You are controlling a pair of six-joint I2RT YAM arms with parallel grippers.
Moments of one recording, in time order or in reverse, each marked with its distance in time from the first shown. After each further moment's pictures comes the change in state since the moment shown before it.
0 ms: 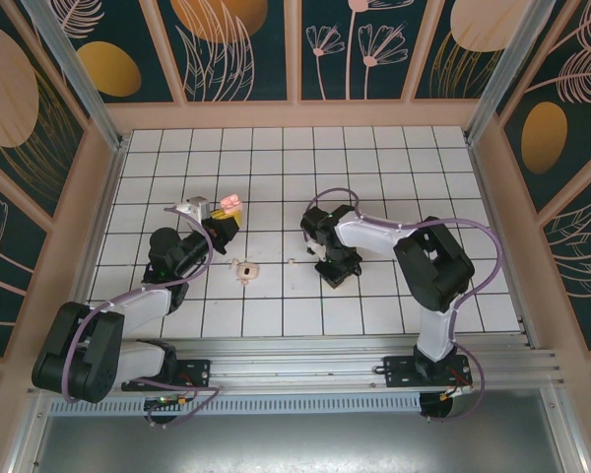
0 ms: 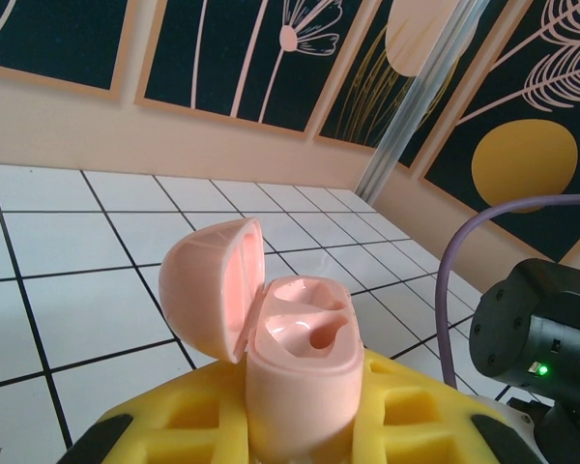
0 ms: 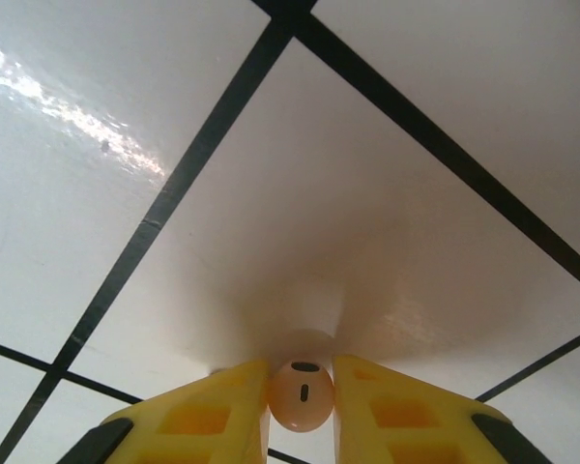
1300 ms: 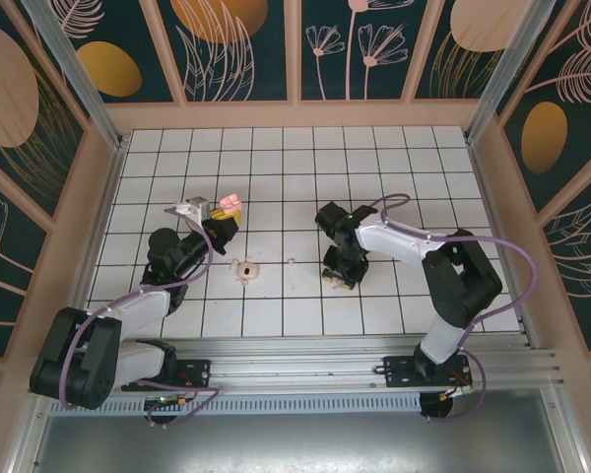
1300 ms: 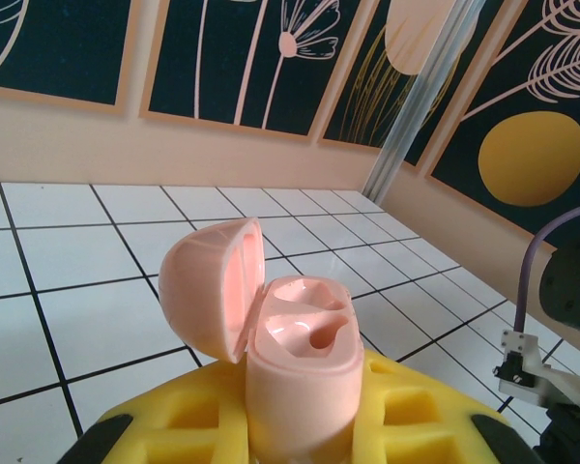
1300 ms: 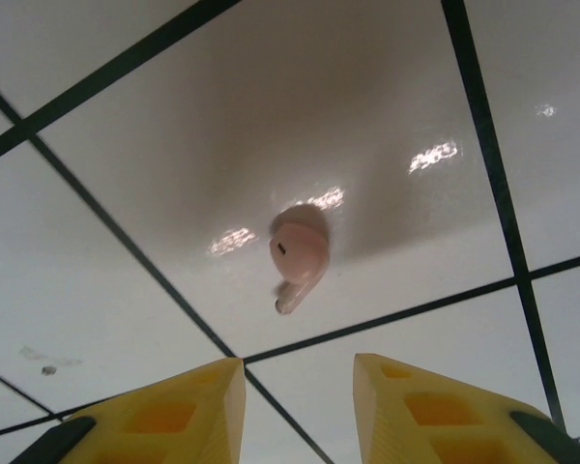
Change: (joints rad) left arm -0.005 -0.032 0.000 -0.029 -0.017 0.049; right arm -0.050 -0.171 -0.109 0.050 -0.171 1.085
